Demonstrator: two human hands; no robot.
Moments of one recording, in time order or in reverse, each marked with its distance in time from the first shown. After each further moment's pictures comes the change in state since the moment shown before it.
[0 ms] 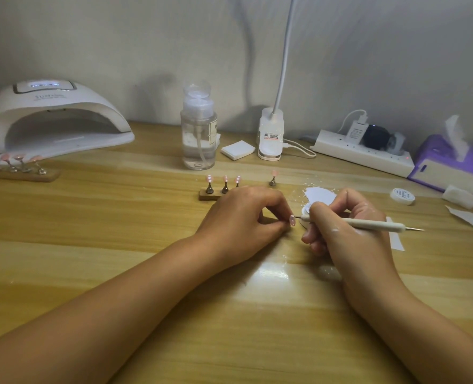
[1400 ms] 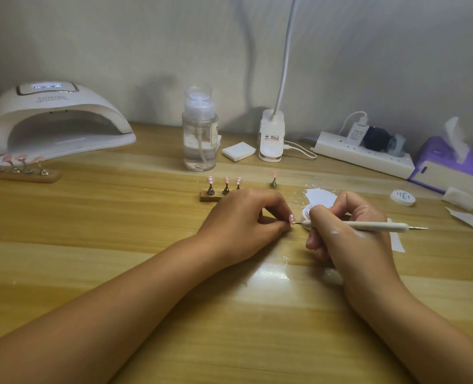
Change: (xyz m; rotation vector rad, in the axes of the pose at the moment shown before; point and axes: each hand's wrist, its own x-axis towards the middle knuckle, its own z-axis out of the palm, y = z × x) left_hand 0.000 0.001 -0.002 -0.047 -0.048 -0.051; right_hand -0.003 -0.005 0.000 -0.013 0.012 0.014
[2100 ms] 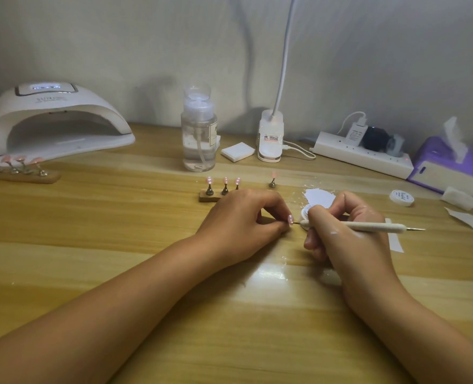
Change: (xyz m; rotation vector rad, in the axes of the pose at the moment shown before) left_hand 0.000 0.001 0.000 0.003 0.000 -0.007; right_hand 0.001 0.003 0.000 -0.005 -0.010 -0.004
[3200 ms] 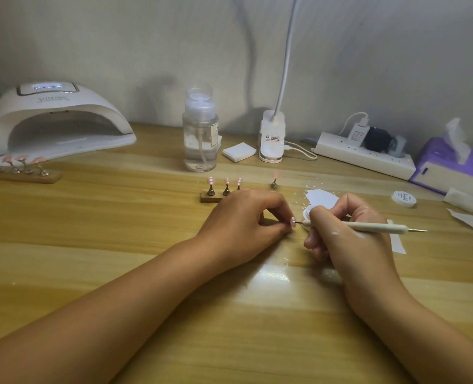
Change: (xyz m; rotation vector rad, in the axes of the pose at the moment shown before) left_hand 0.000 -0.001 0.001 0.019 0.018 0.040; right_hand -0.001 -0.004 0.002 0.021 0.028 0.041
